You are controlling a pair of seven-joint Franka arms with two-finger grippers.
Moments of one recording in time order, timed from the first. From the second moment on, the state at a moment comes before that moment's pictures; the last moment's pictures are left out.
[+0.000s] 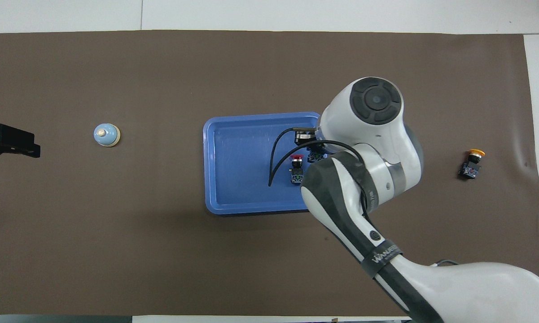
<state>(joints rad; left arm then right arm) -0.04 -0.04 0.00 -1.59 -0.01 1.48 -0.06 0.29 0.31 0.19 -1.76 0.01 2.08 0.58</state>
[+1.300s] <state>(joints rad) -0.04 -0.04 0.00 -1.59 -0.01 1.48 -0.06 0.47 0.47 0.18 -1.79 -0.01 2.31 0.71</state>
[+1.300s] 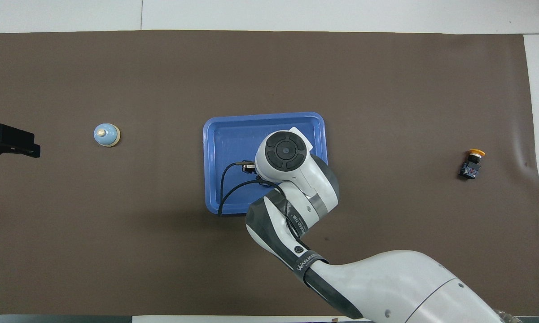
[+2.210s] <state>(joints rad) -0.04 -0.04 0.00 -1.59 -0.01 1.48 -0.06 0.20 0.24 0.17 -1.68 -0.01 1.82 0.62</state>
